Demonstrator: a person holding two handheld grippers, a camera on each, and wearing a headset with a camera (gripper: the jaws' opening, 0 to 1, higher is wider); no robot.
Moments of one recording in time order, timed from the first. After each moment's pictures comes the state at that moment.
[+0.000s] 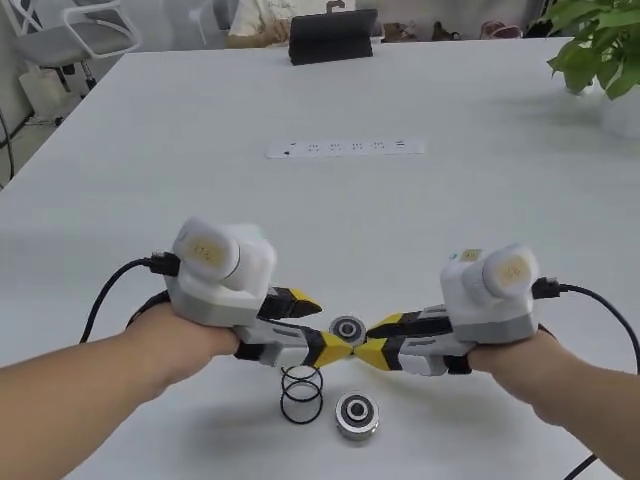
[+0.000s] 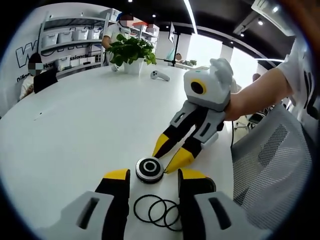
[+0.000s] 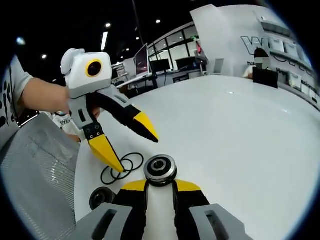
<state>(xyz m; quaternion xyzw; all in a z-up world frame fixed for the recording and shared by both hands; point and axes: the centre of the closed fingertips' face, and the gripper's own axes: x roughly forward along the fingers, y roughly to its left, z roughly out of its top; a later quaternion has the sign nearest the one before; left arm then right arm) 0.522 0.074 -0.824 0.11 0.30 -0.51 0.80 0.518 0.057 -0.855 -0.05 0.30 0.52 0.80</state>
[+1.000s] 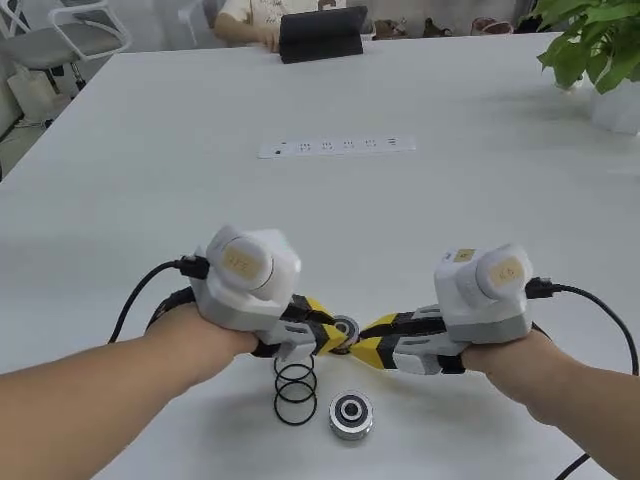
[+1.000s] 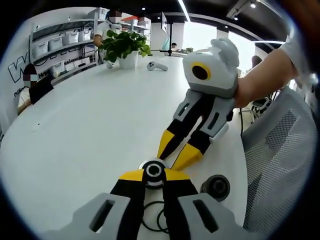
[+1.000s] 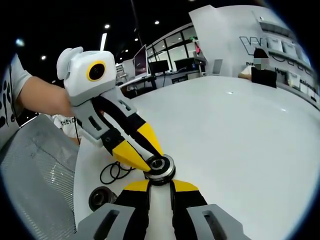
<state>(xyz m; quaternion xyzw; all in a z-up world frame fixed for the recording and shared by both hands) 0.530 0.061 -0.838 0.18 0.29 -0.51 0.79 0.519 0.054 -0.856 -0.04 0.30 0.52 0.80</state>
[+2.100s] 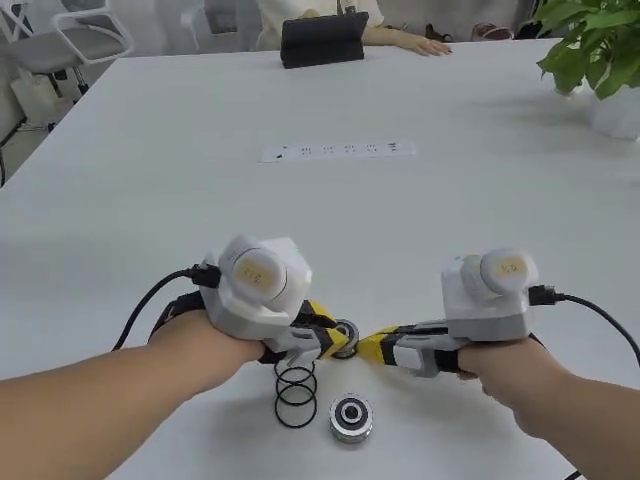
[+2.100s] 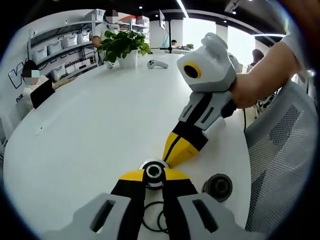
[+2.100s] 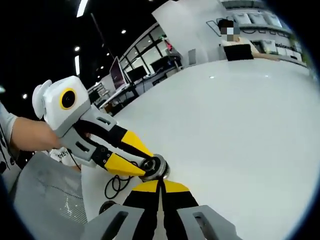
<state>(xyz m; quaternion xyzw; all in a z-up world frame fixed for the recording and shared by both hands) 0.530 0.062 -0.839 0.21 0.29 -0.50 0.79 0.523 0.050 -0.857 0.11 0.36 0.44 0.82</state>
